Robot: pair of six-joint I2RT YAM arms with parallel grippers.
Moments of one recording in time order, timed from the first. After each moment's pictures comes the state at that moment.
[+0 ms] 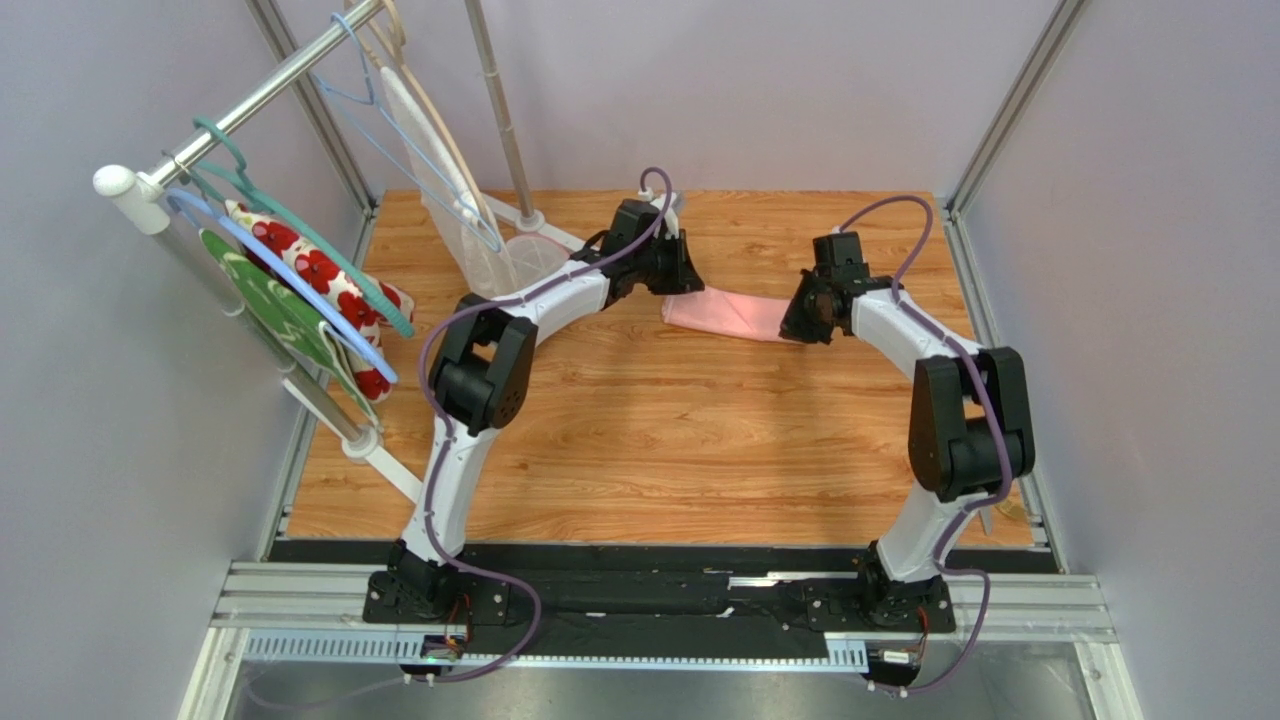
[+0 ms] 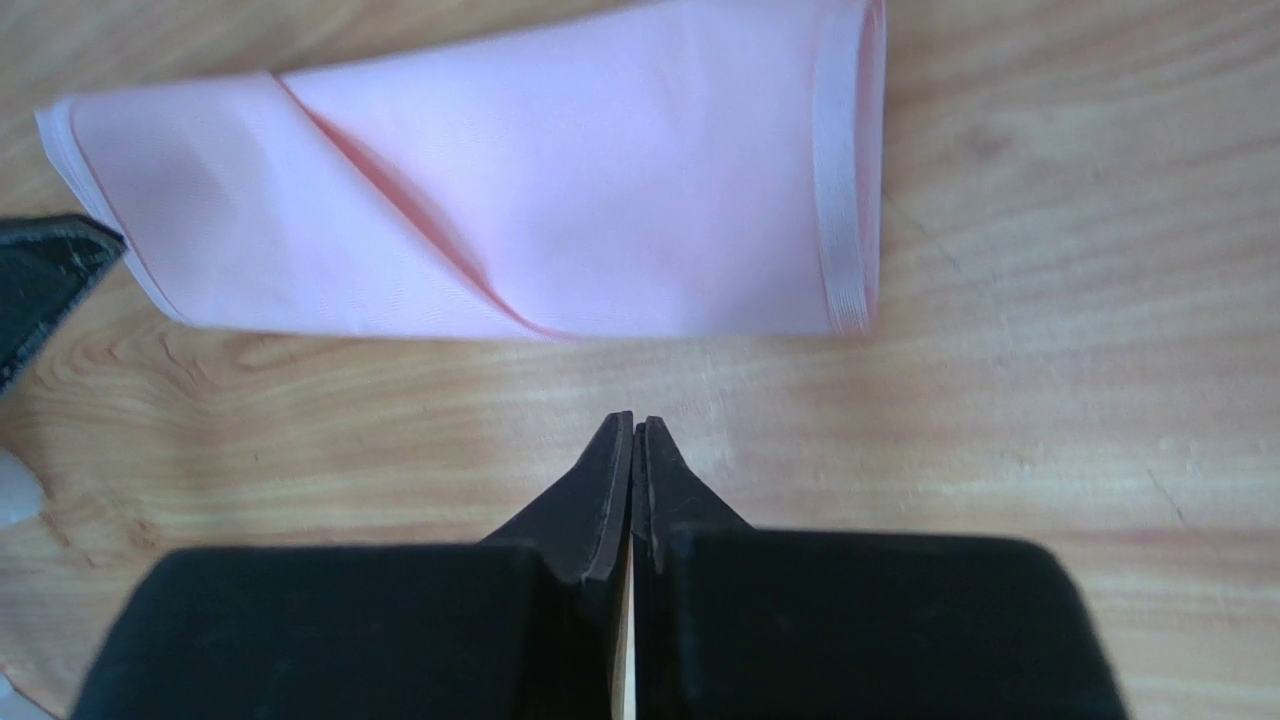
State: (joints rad) left arm -0.55 2.30 1.83 -0.10 0.34 -0.49; right arm 0.16 1.74 1.20 -0.41 -0.06 0.58
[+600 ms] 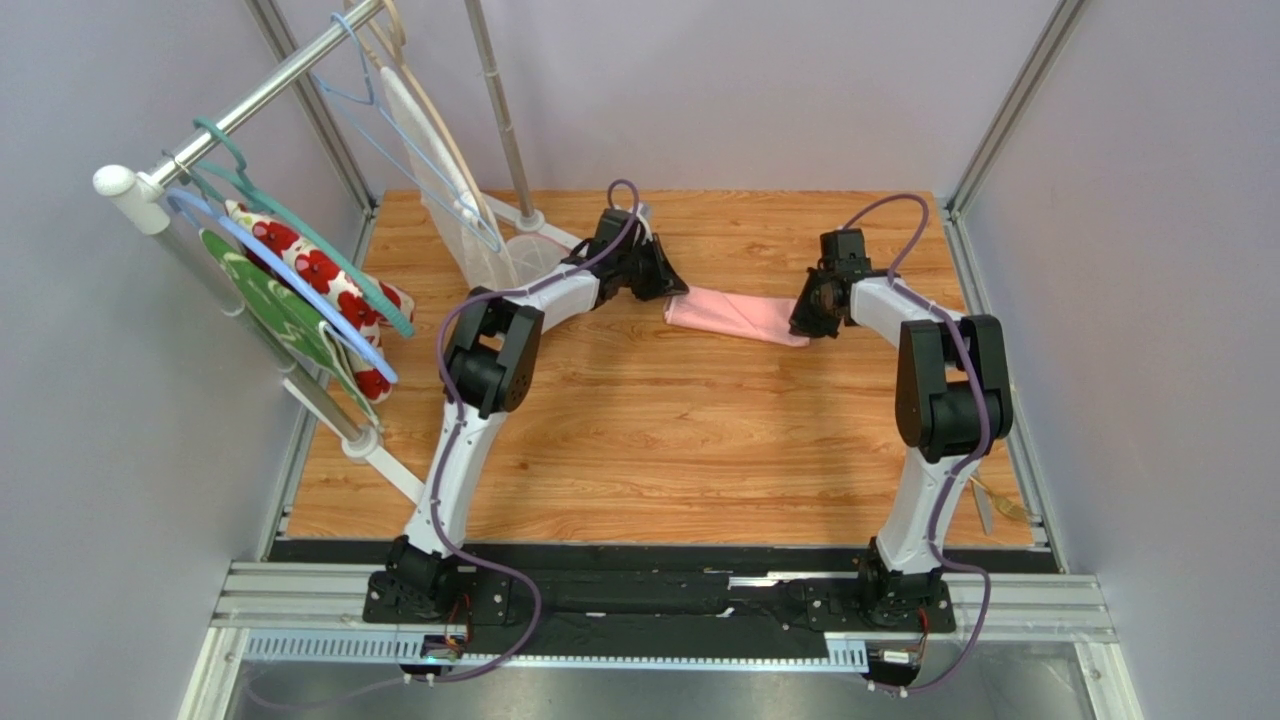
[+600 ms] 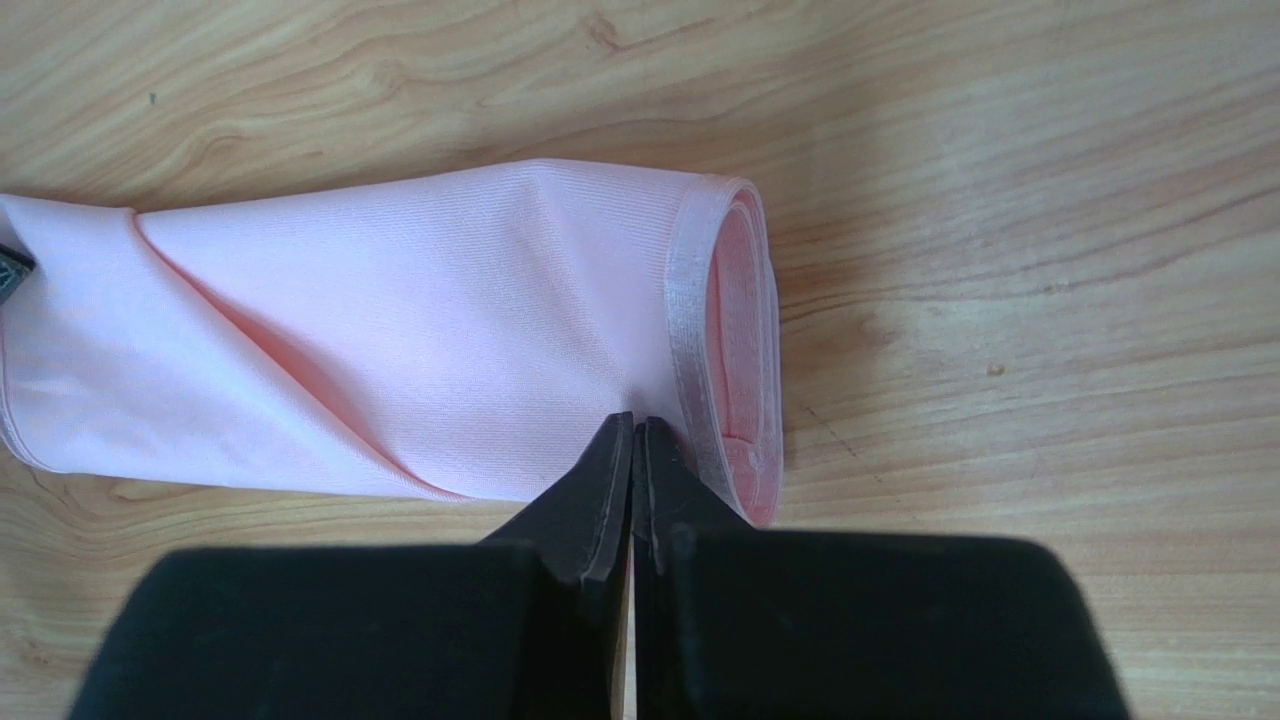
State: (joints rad) left arm -0.46 2.47 1.89 -0.03 0.38 -0.74; right arm 0.10 1.95 1.31 -0.36 -0.06 0.51
